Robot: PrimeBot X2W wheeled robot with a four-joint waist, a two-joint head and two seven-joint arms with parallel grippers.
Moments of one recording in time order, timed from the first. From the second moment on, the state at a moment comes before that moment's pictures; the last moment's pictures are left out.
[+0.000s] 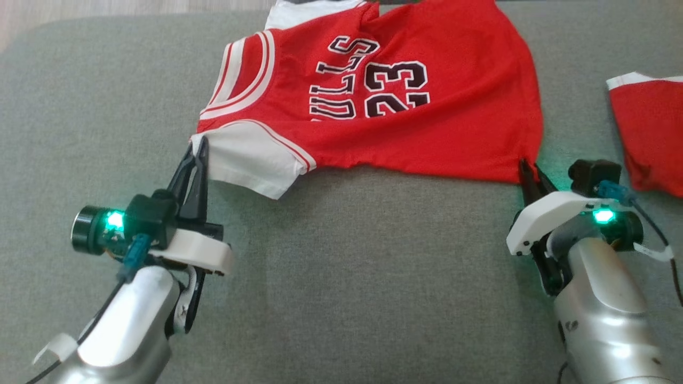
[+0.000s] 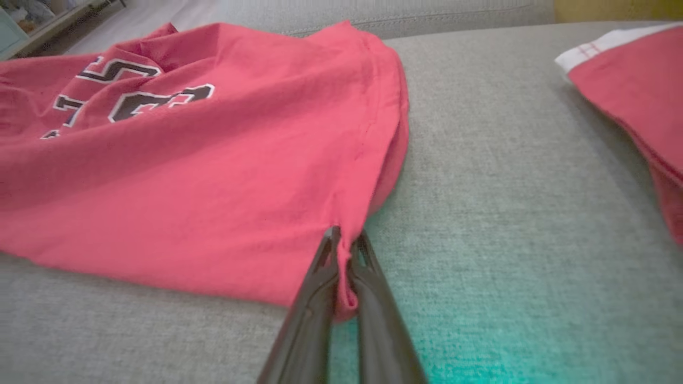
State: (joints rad) left arm -0.46 0.40 -0.64 0.28 -0.48 0.27 -0.20; right arm -0.52 -0.06 -0.03 0.82 0.10 0.13 -0.03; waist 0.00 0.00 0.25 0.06
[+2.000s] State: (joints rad) left arm -1.49 0.44 -0.39 0.59 -0.60 0.08 -0.18; right arm -1.34 -0.23 0.11 0.59 0.19 0.13 -0.04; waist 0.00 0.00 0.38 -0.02
